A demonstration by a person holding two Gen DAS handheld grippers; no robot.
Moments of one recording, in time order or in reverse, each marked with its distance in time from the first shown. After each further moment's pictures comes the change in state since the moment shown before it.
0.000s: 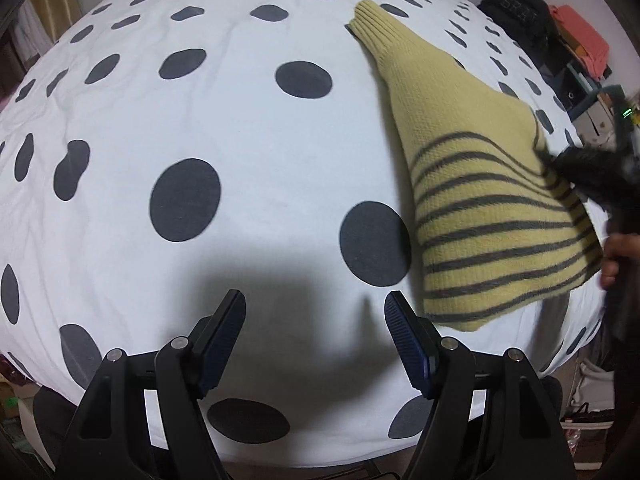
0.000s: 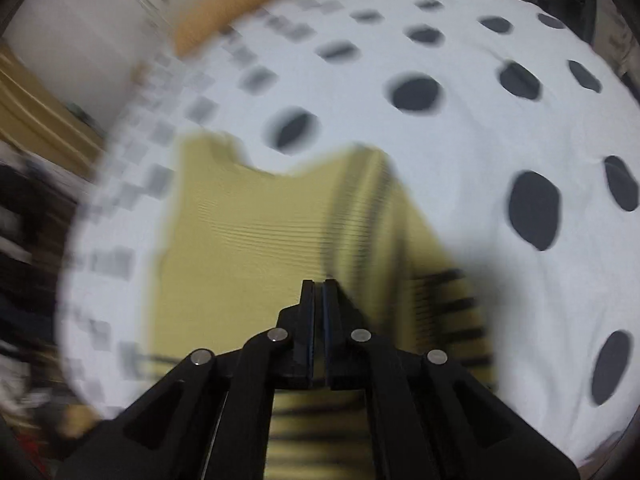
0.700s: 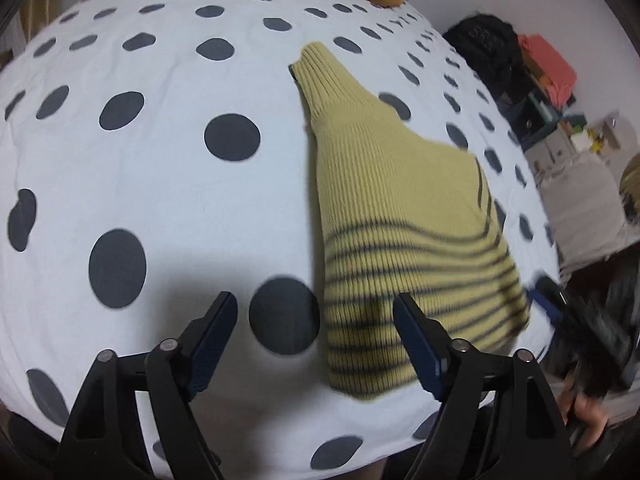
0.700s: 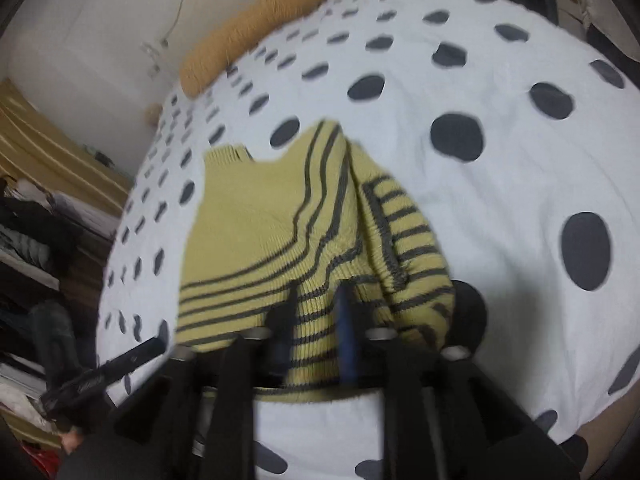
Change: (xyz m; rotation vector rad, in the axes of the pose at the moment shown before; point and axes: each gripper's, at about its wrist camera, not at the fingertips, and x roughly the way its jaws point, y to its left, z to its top) left arm -0.008 -0.039 0.058 -0.047 -0.055 -0.228; right arm -0.099 -0.038 -0.094 0.160 -0.152 0.192
